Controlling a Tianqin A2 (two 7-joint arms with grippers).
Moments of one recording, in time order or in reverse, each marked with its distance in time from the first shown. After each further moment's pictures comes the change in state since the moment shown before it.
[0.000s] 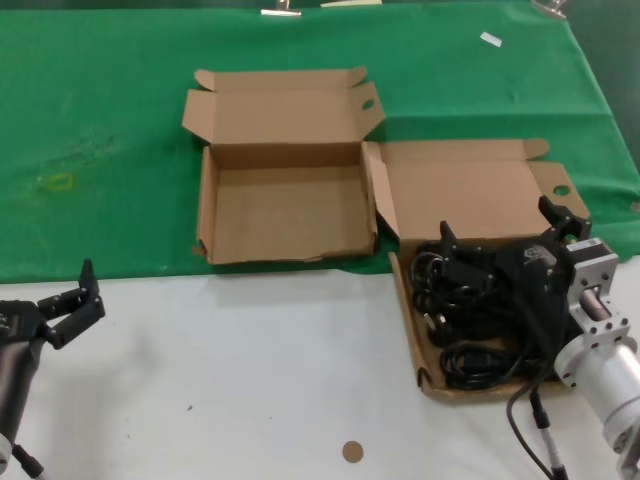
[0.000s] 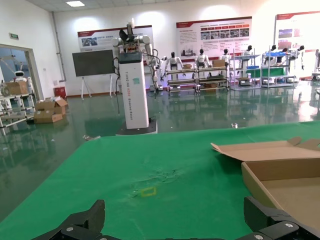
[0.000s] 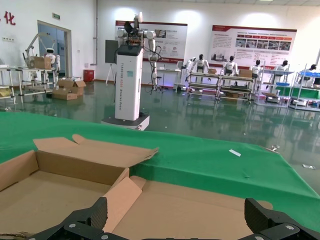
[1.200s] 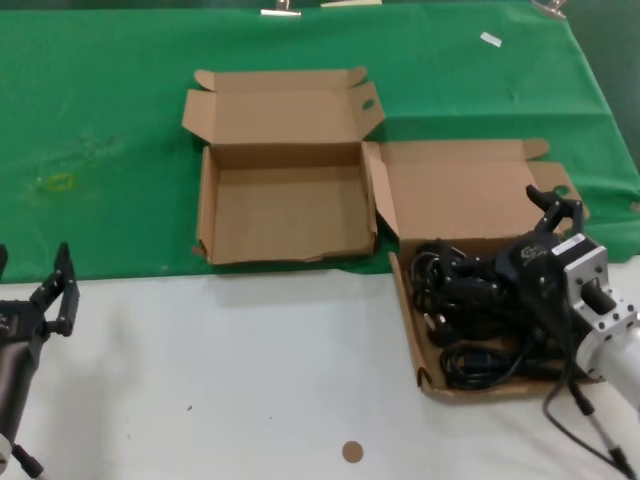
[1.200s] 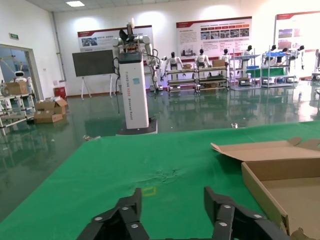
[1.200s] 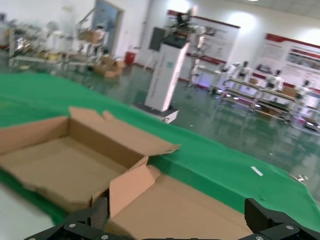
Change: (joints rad) left arm 0.000 0.000 0.000 0.000 0.000 0.000 0.000; right arm 0.034 0.201 -0.108 0.002 -0.059 -0.043 0.020
